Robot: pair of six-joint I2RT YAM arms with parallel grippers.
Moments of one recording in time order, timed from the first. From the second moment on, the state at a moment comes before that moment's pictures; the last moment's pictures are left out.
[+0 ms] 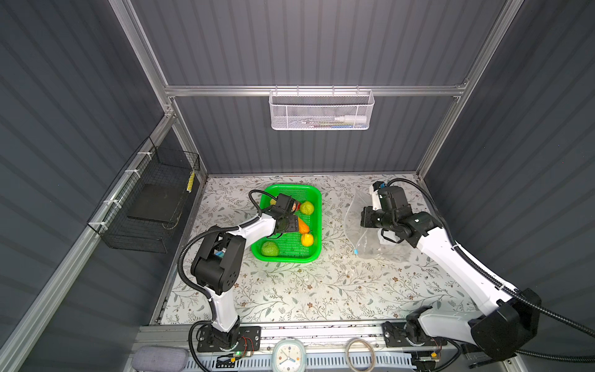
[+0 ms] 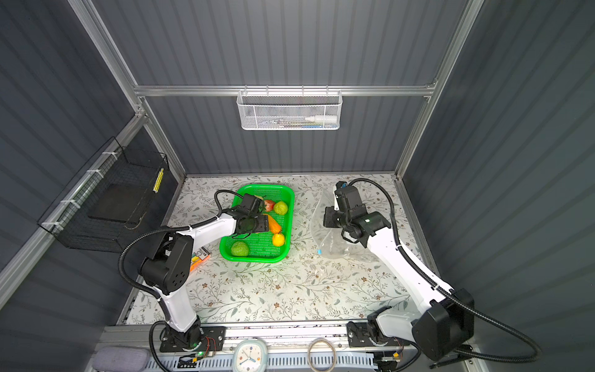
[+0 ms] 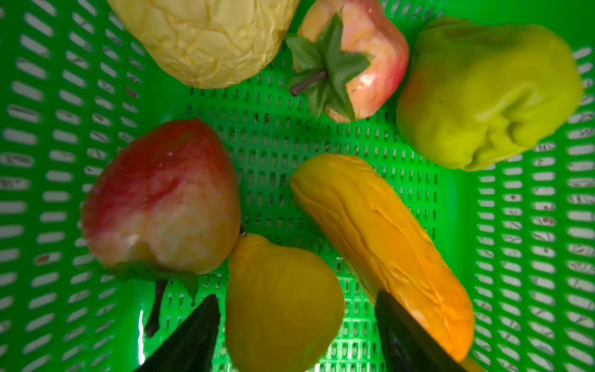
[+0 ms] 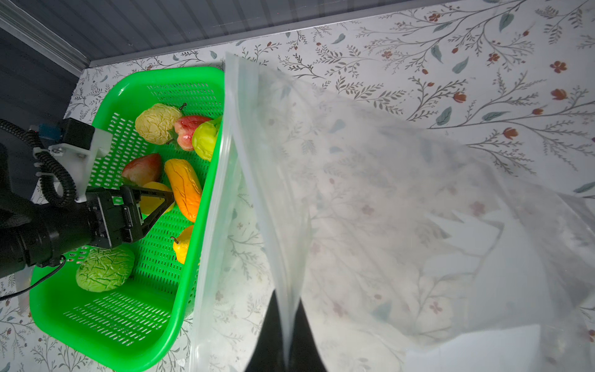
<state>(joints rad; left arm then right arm) -0.50 1.86 1.22 -0.40 -0.11 -0.47 0.43 1.27 1.14 -0.63 0.03 0.39</state>
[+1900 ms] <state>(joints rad) -0.67 1.55 1.21 -0.24 0.29 -0.57 0.43 1.27 1.08 -0.45 -0.08 0.52</state>
